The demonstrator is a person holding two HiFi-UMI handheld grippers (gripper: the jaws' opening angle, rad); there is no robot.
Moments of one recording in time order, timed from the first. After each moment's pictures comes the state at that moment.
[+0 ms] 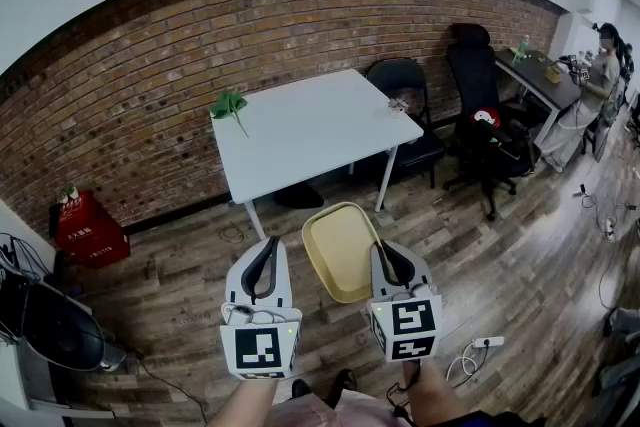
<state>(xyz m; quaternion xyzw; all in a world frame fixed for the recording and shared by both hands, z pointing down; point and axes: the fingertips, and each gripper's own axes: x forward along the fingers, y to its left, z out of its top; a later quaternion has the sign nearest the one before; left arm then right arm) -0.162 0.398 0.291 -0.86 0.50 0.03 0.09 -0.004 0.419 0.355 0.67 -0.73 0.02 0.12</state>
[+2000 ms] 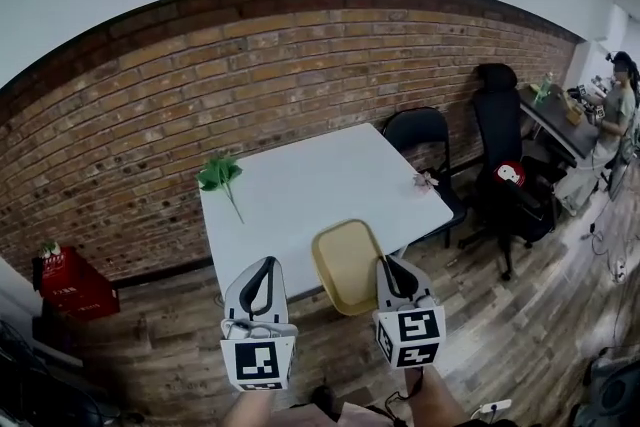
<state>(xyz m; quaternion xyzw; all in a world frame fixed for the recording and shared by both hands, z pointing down) -0.124 0.087 0.307 -0.86 0.51 0.01 0.09 0.059 0.107 0.358 0.67 -0.73 0.03 0.12</state>
